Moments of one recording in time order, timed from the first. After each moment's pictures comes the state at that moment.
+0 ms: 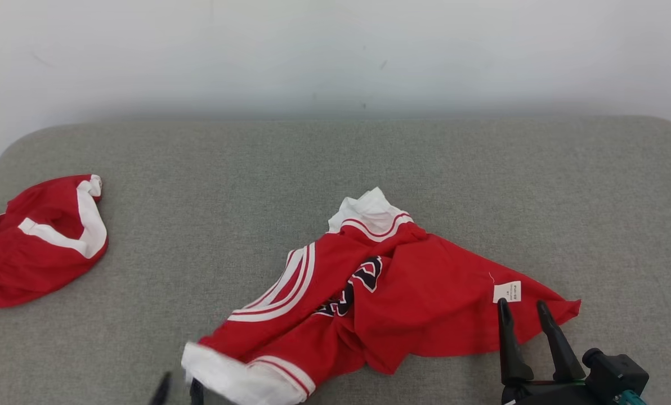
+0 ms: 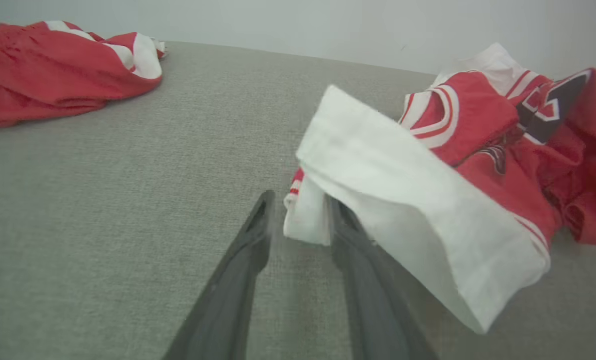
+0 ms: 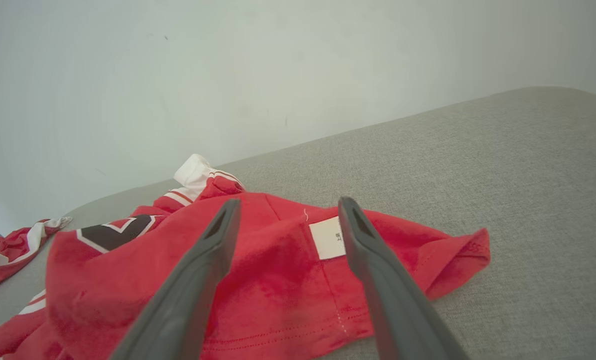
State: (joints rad) left arm 0.06 0.05 -0.04 0.32 -0.18 -0.13 -0.26; right arm 0.00 -0.05 0.02 0.21 0.30 0.13 -0.26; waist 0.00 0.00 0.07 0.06
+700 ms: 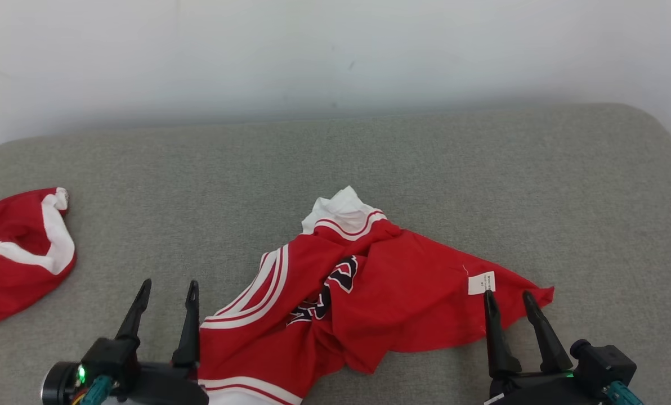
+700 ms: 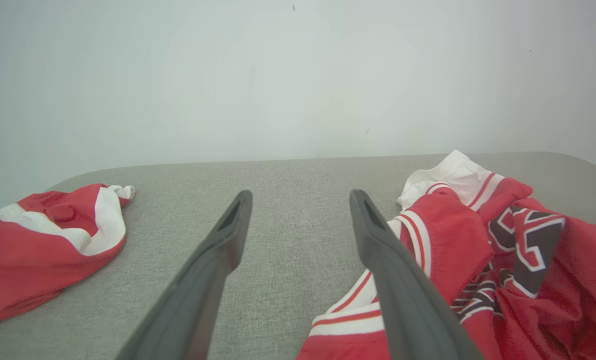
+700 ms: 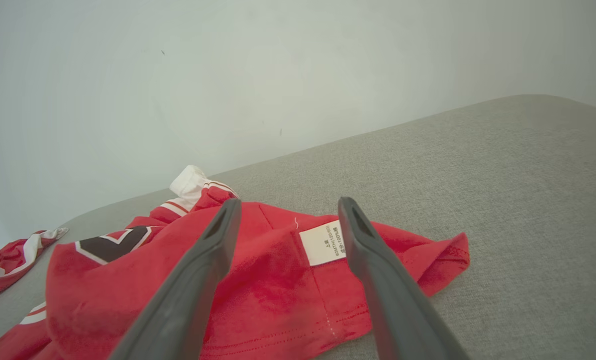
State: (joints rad) left arm -0.11 0.09 0.00 0.25 -0.14 -0.13 -0.26; right arm -0.02 -0.05 0.05 0.21 0.31 0.13 -0.26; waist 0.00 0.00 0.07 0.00
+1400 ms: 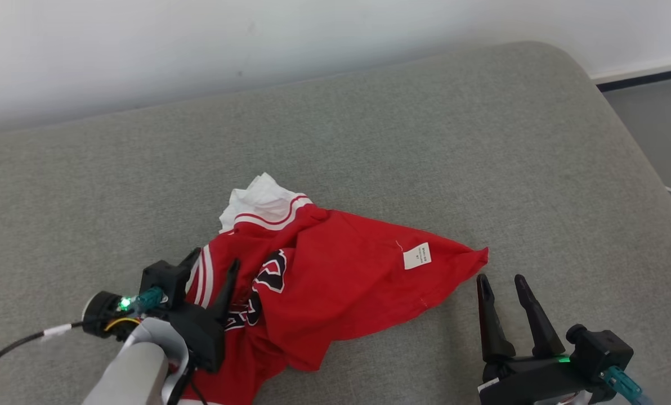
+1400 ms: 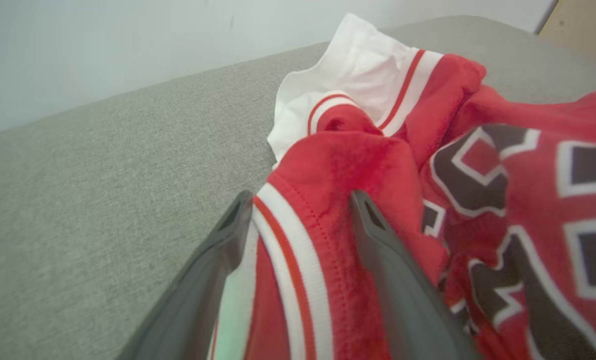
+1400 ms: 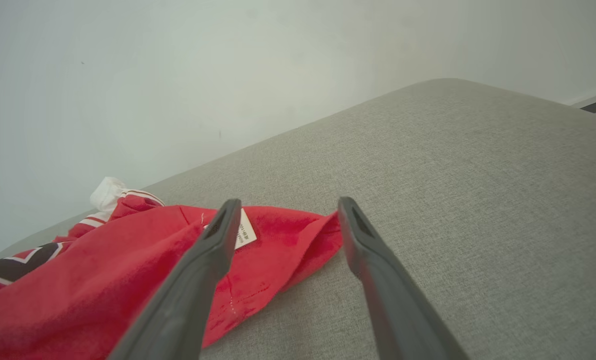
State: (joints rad) left arm -0.57 0.25 -0.51 0.79 -0.42 -0.13 -0.23; right arm -0.07 -0.05 0.08 0.21 0.35 0.13 -0.26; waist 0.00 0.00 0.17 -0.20
